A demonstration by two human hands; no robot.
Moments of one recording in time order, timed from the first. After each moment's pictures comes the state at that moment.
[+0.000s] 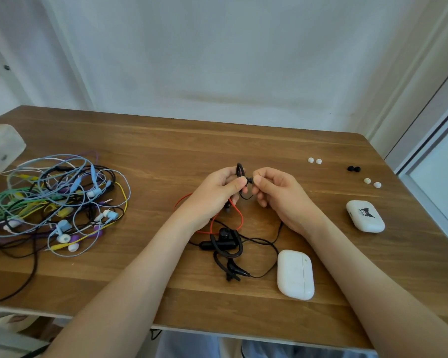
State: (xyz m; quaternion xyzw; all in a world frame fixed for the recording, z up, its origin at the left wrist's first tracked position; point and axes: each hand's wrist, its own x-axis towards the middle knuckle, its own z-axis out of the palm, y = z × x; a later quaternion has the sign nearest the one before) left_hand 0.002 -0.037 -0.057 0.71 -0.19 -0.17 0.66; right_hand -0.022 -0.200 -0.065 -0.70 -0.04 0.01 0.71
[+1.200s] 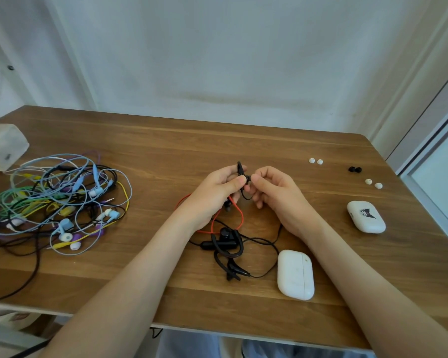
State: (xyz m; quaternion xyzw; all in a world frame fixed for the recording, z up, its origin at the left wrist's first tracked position) left_hand 0.003 -0.036 -0.055 0.70 -0.17 -0.18 0.67; right_hand -0.025 -0.193 -0.064 -0.70 -0.04 0.00 0.71
